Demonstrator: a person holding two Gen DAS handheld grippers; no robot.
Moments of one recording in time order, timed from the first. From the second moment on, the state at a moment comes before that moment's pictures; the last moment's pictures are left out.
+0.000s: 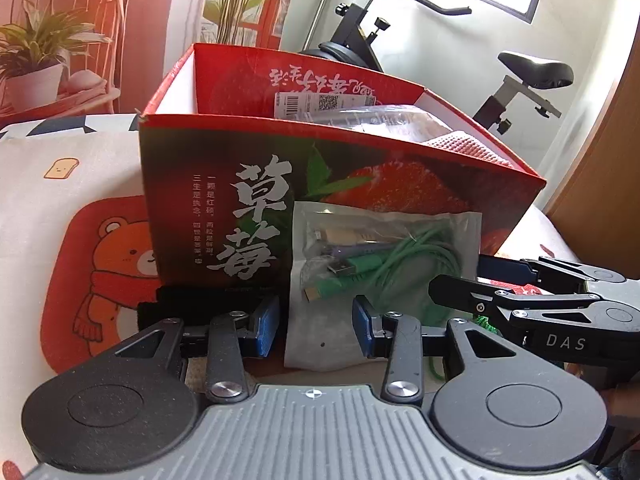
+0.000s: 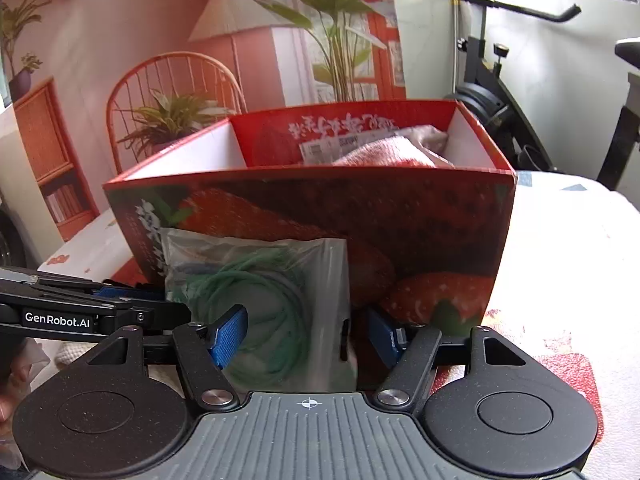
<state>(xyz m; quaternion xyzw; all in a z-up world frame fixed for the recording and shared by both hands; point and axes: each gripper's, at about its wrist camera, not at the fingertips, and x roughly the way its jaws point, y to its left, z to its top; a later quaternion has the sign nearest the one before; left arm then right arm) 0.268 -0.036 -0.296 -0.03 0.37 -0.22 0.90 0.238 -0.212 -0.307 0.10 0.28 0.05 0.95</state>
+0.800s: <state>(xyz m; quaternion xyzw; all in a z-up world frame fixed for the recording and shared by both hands) 0.259 -0.041 -0.286 -0.03 0.36 -0.25 0.90 0.228 -0.206 -0.300 0.12 0.28 0.07 0.95</state>
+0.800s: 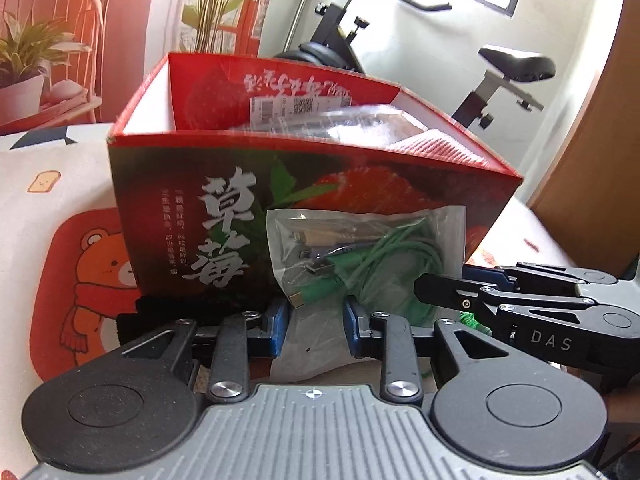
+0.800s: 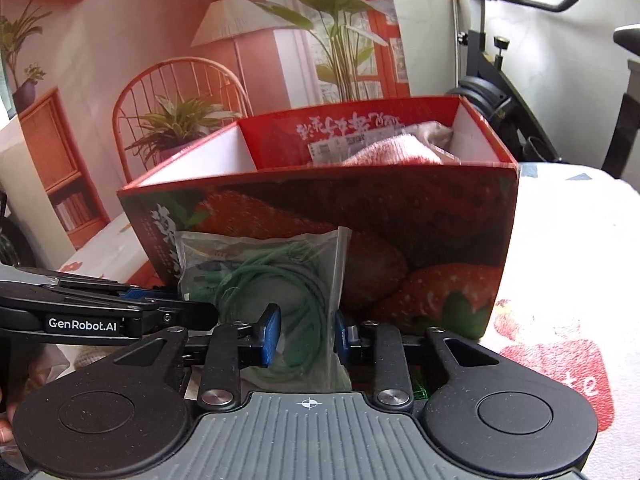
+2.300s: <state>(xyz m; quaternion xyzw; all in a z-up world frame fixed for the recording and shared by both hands) 0.327 -0.027 -0.193 -0.03 0.27 -0.20 0.94 0.330 -0.207 -0.179 0.07 0.19 0.10 0.97</state>
